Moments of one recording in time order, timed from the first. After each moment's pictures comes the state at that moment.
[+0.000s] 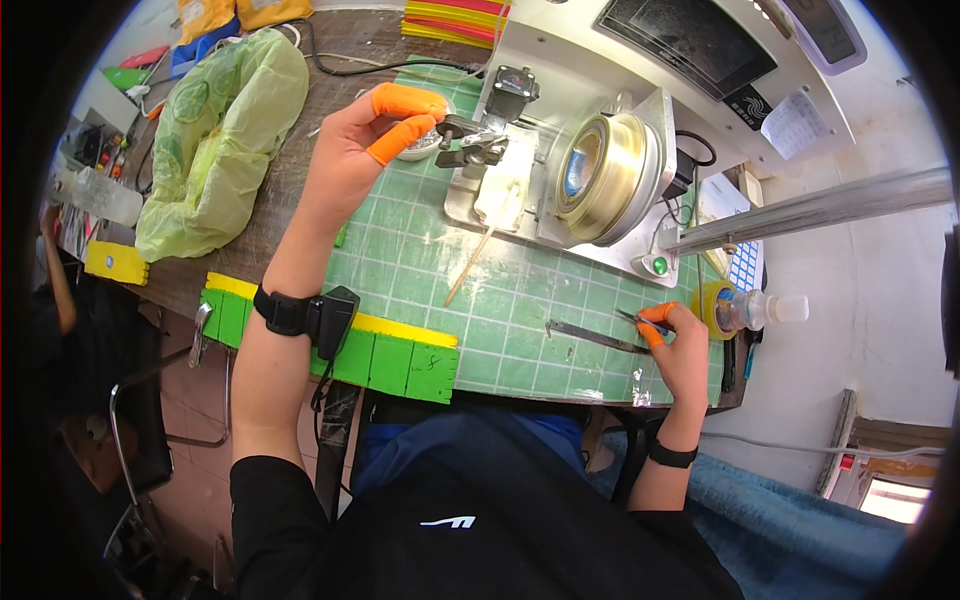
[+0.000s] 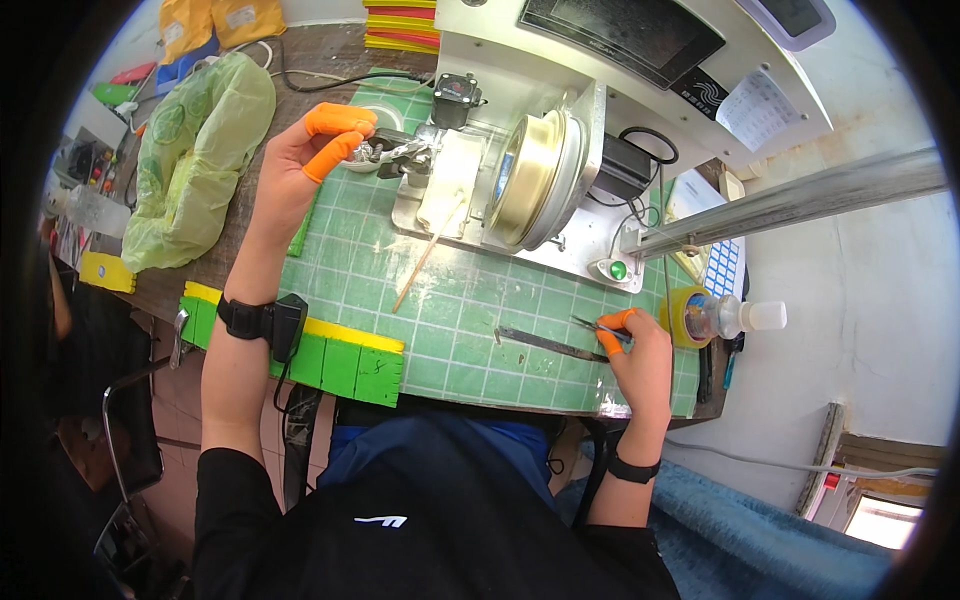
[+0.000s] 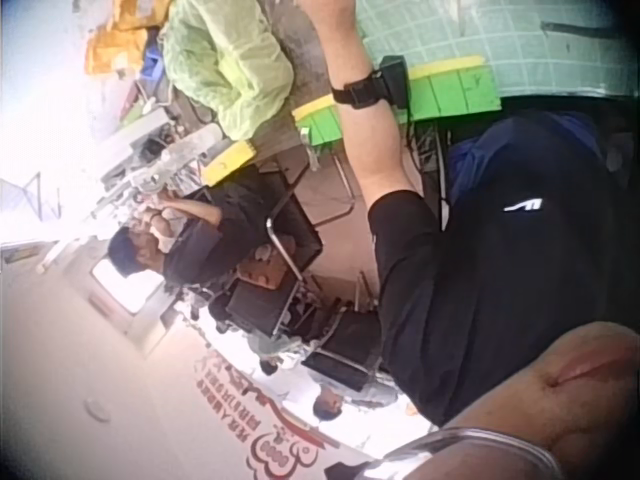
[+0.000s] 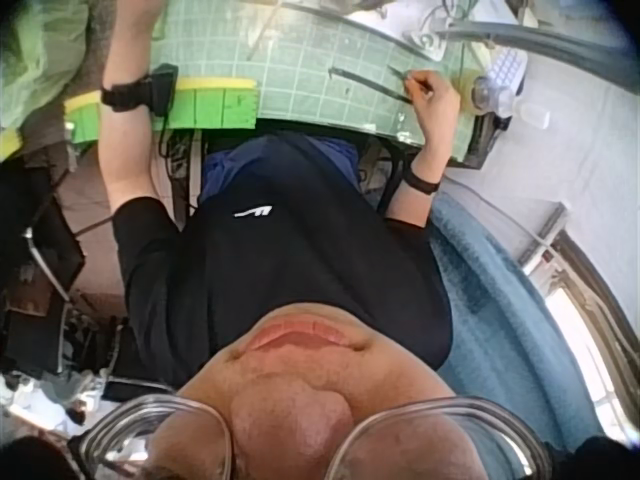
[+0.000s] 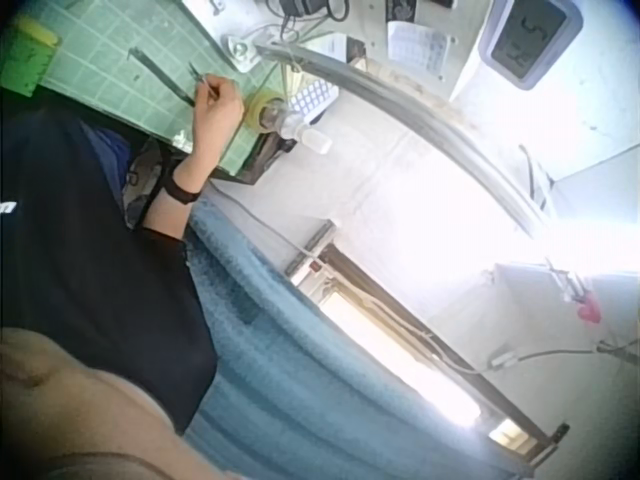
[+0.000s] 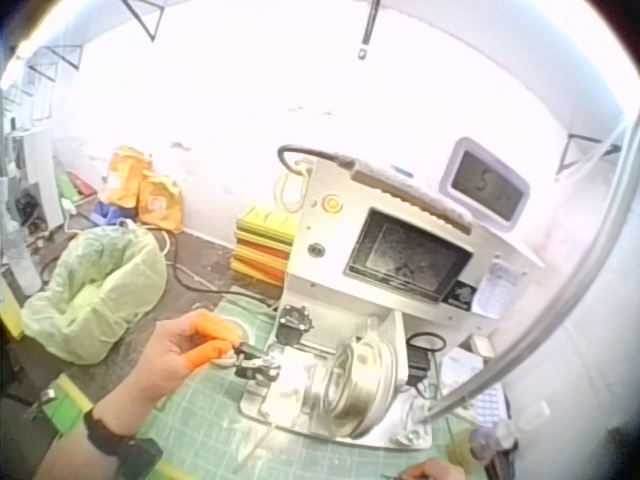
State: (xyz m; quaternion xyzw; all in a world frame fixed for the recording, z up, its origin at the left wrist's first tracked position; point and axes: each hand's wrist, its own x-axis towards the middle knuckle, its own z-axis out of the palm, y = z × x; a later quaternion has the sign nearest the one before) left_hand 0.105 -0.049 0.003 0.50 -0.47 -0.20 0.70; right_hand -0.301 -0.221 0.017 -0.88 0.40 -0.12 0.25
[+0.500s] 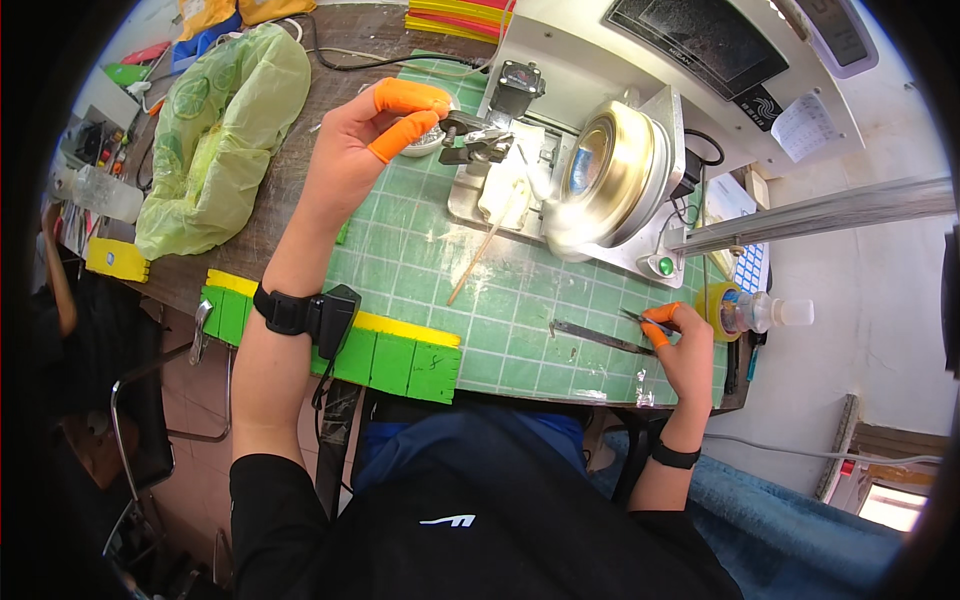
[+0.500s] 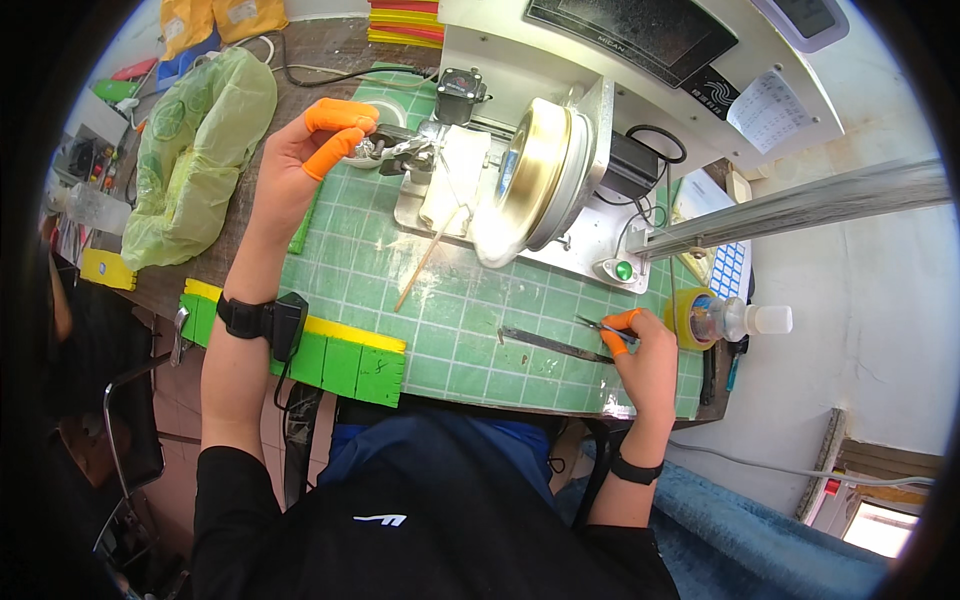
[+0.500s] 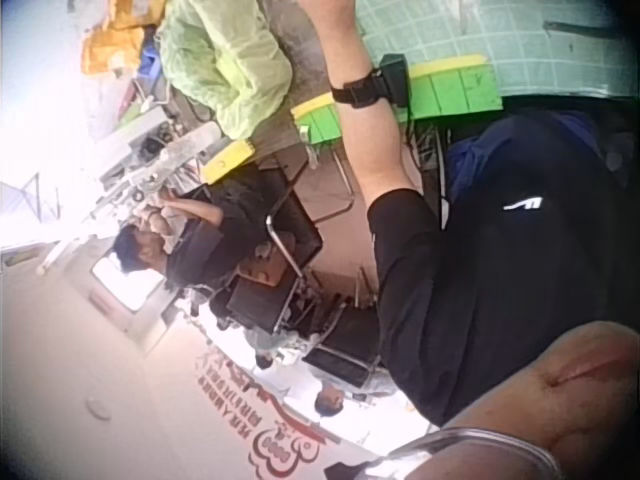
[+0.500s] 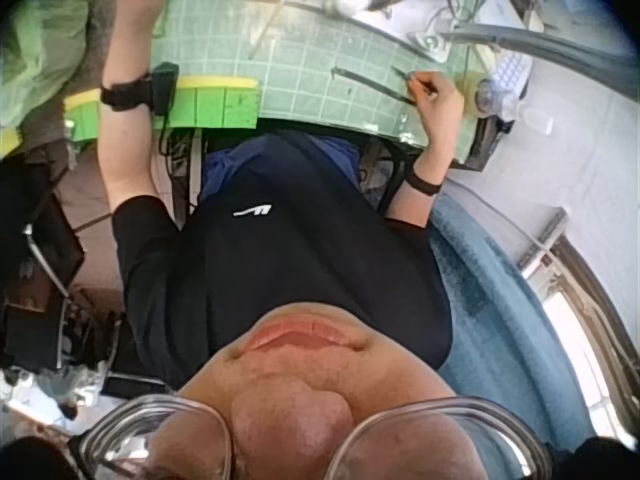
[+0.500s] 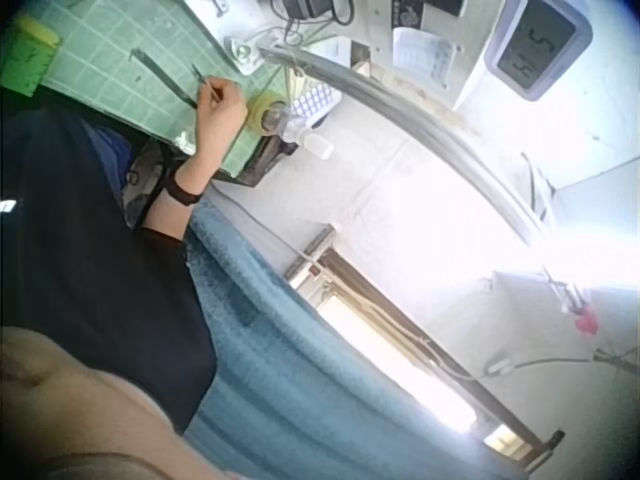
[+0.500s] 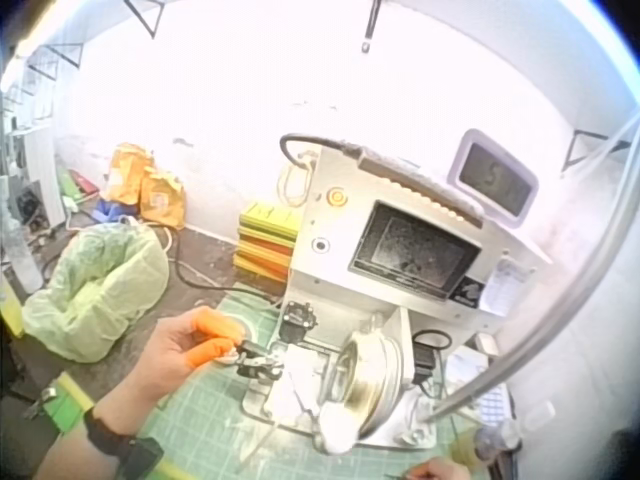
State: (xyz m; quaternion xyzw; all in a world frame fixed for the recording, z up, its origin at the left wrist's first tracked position) left_hand 0.105 -0.048 0.003 0.50 -0.46 -0.21 0.70; right_hand -0.302 -0.224 0.015 -0.88 0.40 -0.10 0.25
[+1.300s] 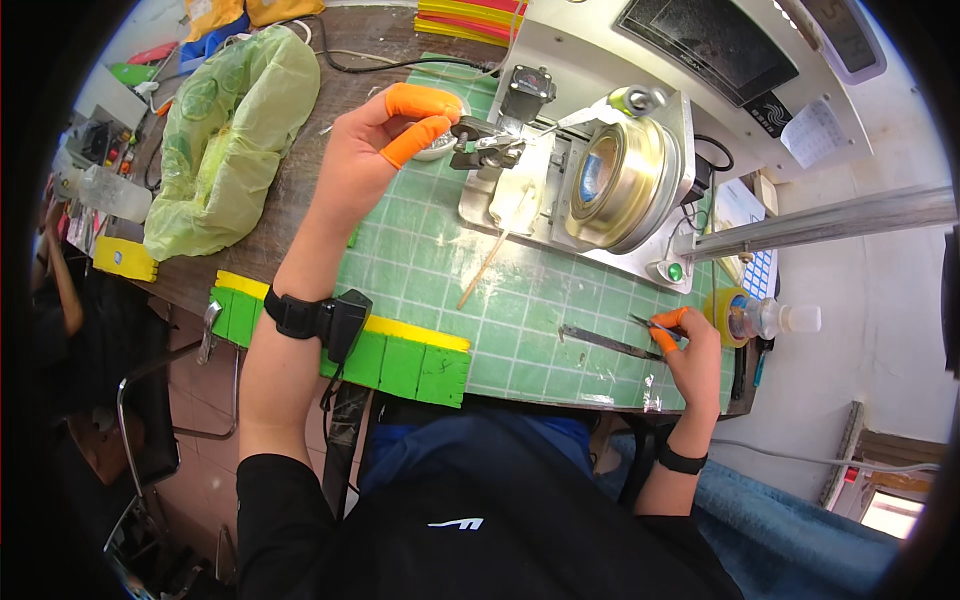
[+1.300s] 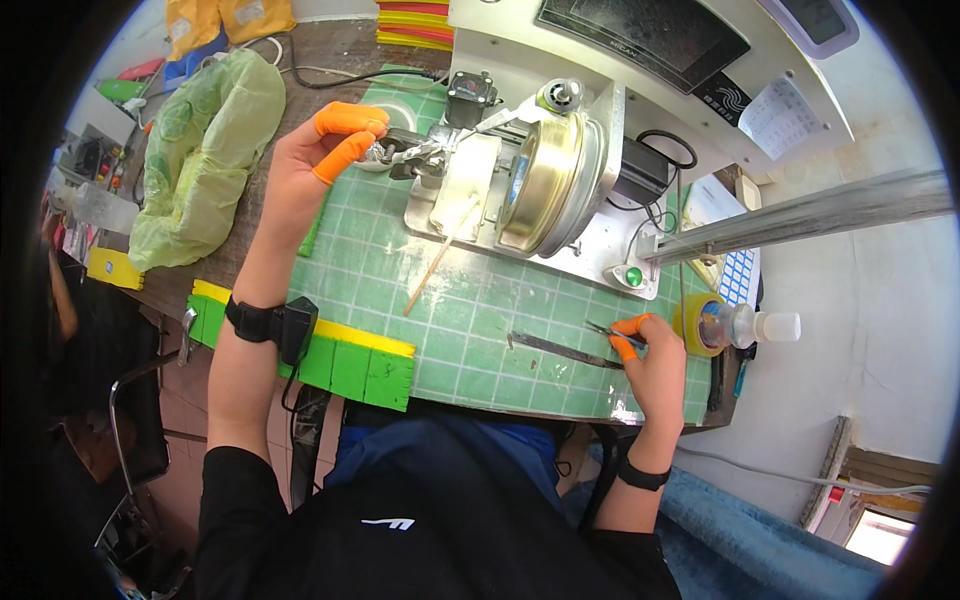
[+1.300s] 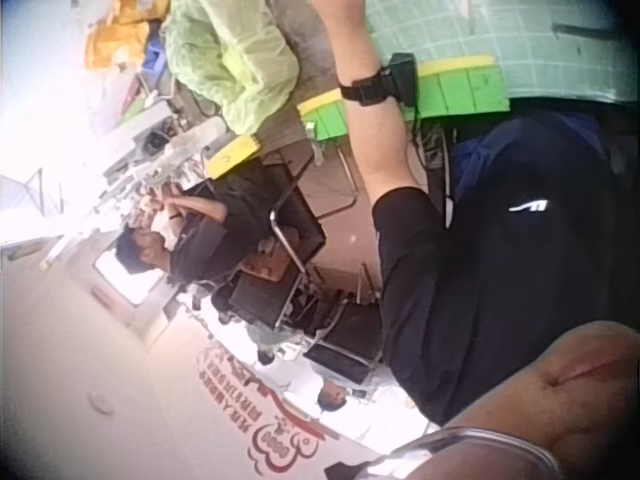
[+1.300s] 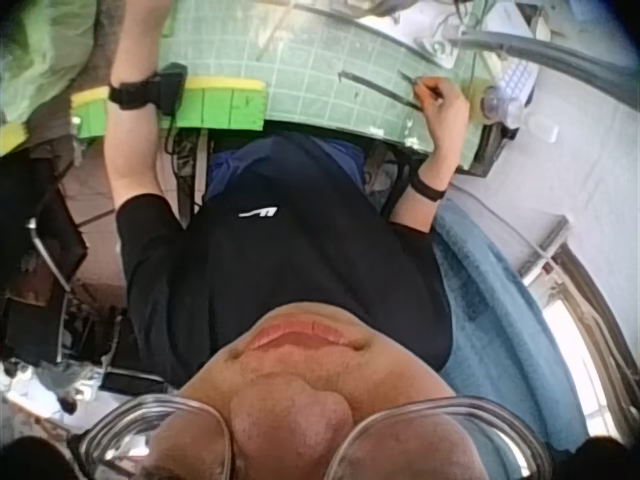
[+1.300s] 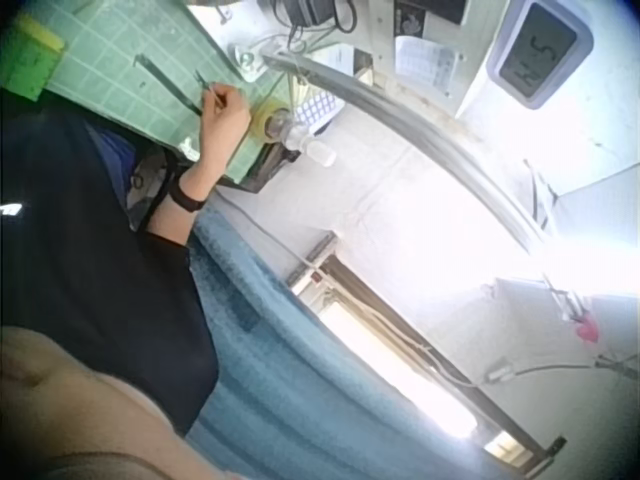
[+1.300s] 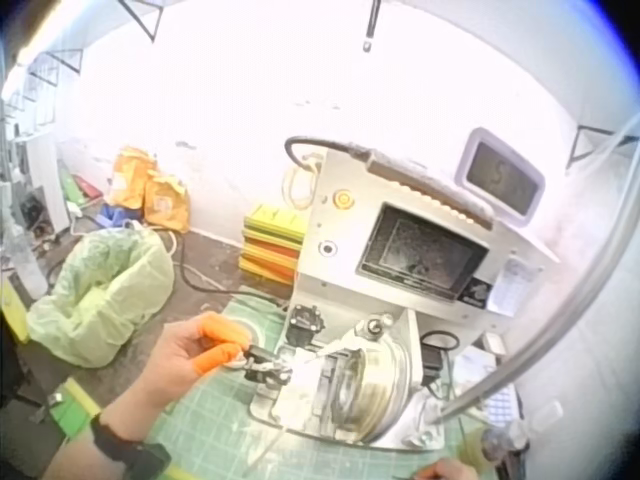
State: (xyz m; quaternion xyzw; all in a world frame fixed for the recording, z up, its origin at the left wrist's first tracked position) left_hand 0.102 -0.049 0.006 0.50 -0.45 -0.21 0.71; right_hand -0.300 -0.224 0.018 -0.88 0.40 -0.10 0.25
